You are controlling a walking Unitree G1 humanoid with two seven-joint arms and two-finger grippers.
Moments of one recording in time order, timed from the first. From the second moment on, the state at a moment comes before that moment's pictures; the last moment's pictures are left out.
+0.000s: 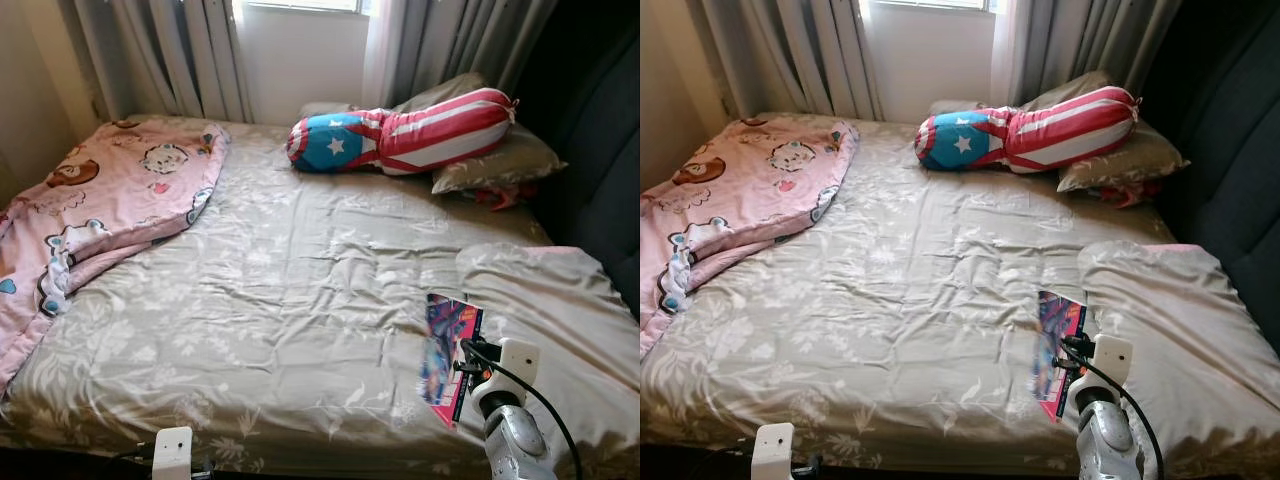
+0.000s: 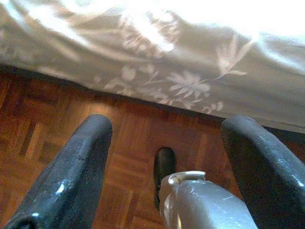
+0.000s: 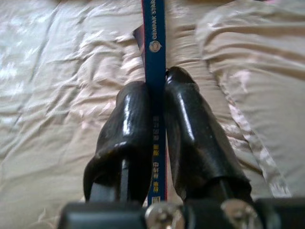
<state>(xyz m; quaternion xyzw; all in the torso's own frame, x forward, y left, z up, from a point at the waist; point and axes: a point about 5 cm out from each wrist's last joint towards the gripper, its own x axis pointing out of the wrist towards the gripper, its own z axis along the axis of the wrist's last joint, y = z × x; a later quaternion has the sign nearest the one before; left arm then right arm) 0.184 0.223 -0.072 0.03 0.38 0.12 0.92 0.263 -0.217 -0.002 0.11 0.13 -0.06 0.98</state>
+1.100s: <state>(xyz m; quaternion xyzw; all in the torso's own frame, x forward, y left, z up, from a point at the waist) 0.184 0.239 -0.068 0.04 0.38 0.12 0.92 0.271 -0.195 0.000 0.13 0.13 -0.04 0.98</state>
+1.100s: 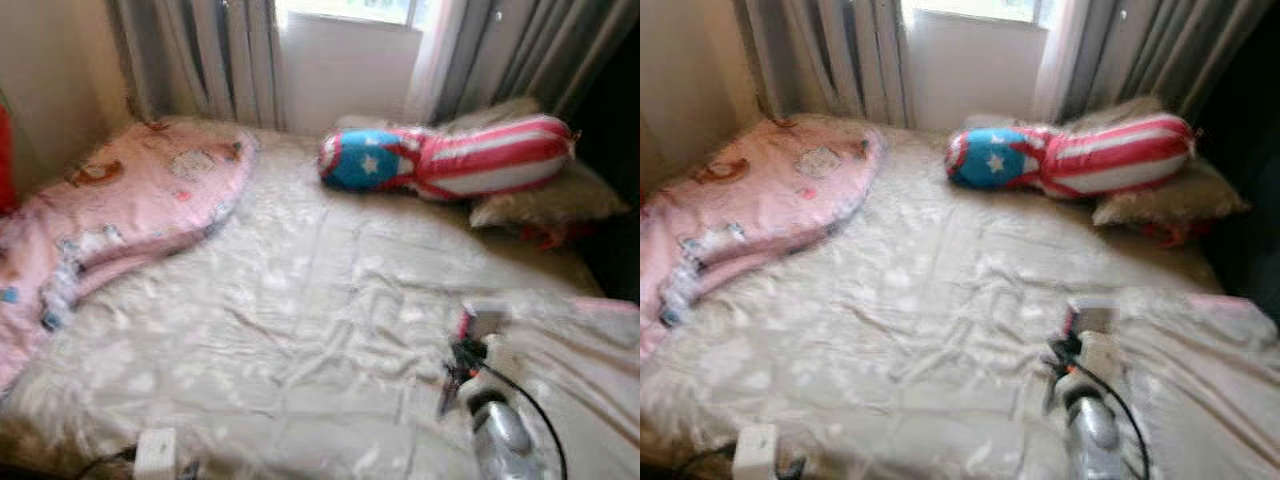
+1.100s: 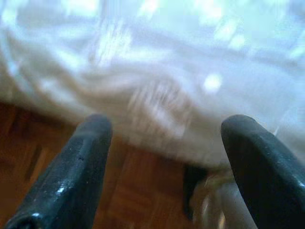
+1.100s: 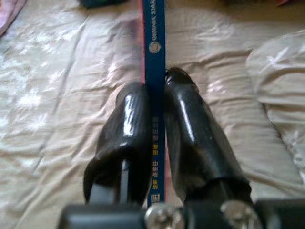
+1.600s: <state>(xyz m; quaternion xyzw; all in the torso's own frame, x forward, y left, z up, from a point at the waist) 0.244 0.225 -0.026 0.03 0.22 0.08 0.97 0.268 -0.187 -0.005 0.16 0.13 -0.04 0.98</state>
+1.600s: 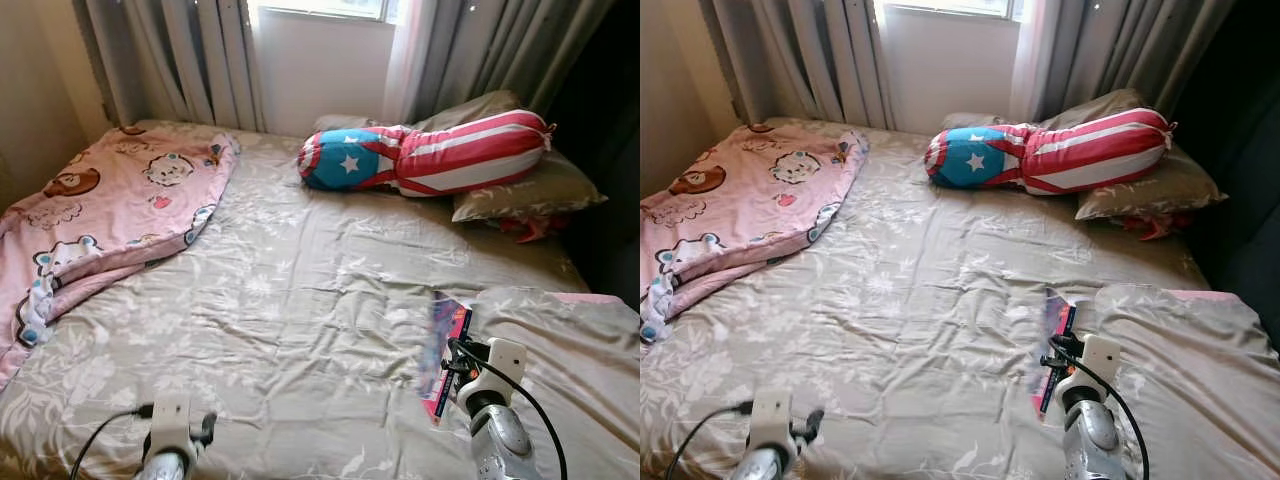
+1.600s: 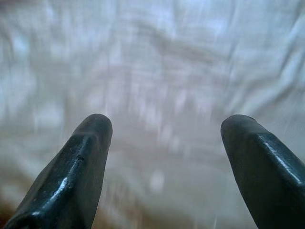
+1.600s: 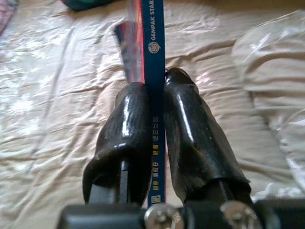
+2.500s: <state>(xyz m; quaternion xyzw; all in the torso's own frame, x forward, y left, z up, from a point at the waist) 0.271 0.215 0.060 0.03 -0.04 0.07 1.00 0.286 -0.175 0.020 0.18 0.08 -0.02 0.98</state>
